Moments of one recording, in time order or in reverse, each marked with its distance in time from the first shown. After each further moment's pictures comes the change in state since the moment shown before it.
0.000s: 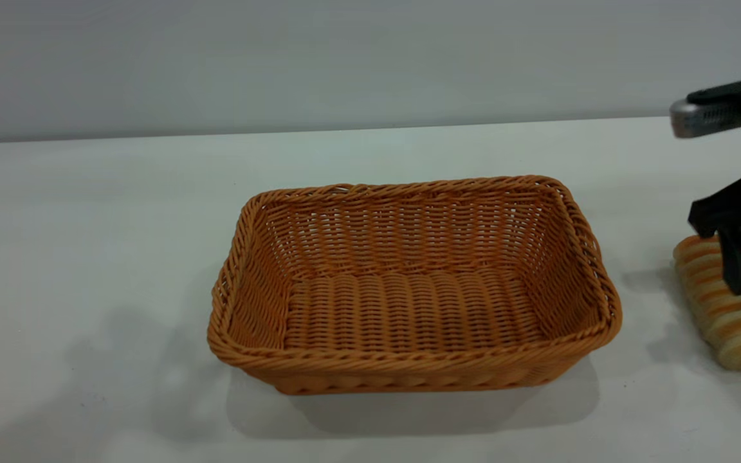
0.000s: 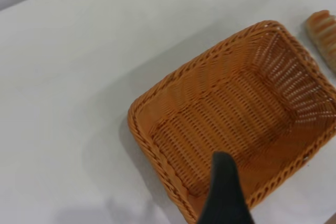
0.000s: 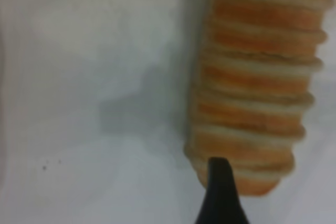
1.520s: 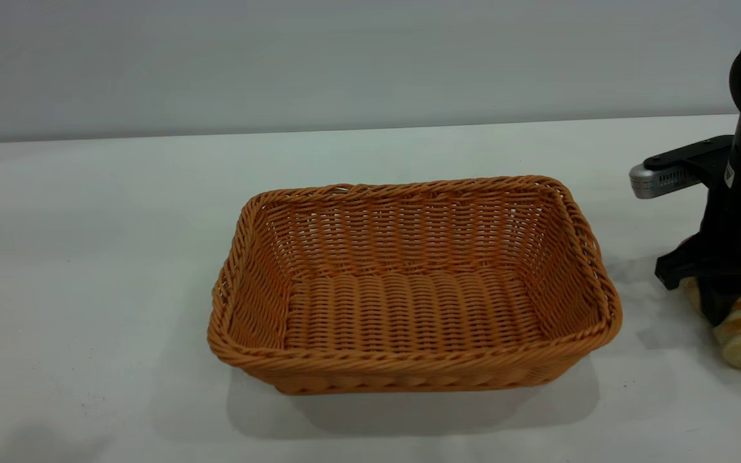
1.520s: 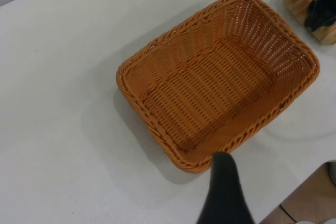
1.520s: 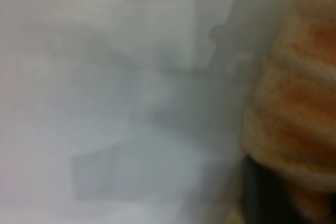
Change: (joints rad) left arm 0.000 -0.350 0.204 0.037 0.091 0.000; right arm 0.000 0.220 -0.097 -0.107 -0.084 0.011
